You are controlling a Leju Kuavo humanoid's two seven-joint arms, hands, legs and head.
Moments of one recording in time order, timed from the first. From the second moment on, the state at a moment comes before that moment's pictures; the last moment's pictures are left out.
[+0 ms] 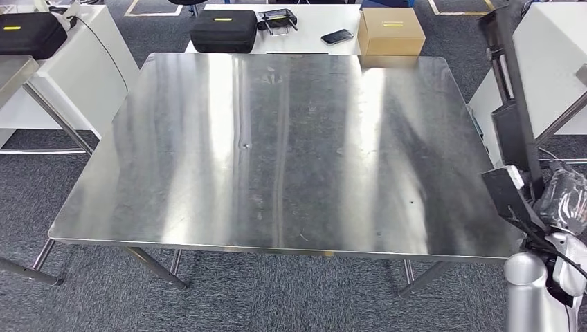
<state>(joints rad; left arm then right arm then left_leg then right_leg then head) -0.05 -0.17 1.34 -1.08 -0.45 0.13 -0.44 -0.30 -0.18 -0.31 -1.44 1.03 -0.28 -0.06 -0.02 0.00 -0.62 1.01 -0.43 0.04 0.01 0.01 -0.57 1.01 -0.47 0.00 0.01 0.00</state>
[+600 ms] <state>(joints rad) -0.06 -0.07 1.30 -0.94 -0.48 0.06 -0.51 -0.54 -0.19 0.14 -1.15 1.34 -0.06 0.00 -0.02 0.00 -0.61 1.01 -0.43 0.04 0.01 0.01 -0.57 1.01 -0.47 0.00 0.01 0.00</state>
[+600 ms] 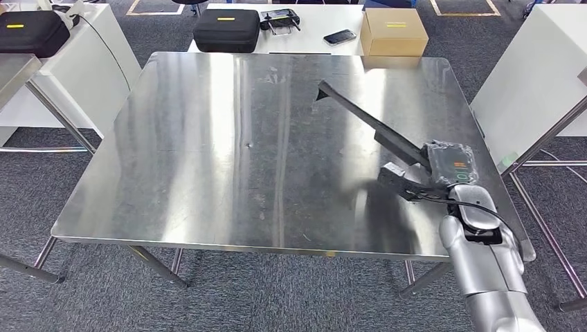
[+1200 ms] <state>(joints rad) -0.09 -0.03 1.22 -0.86 -0.48 0.12 -0.48 -0.67 -0.05 0.37 -0.86 1.51 -0.07 0.00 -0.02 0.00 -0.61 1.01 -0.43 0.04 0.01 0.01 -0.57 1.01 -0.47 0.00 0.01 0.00</state>
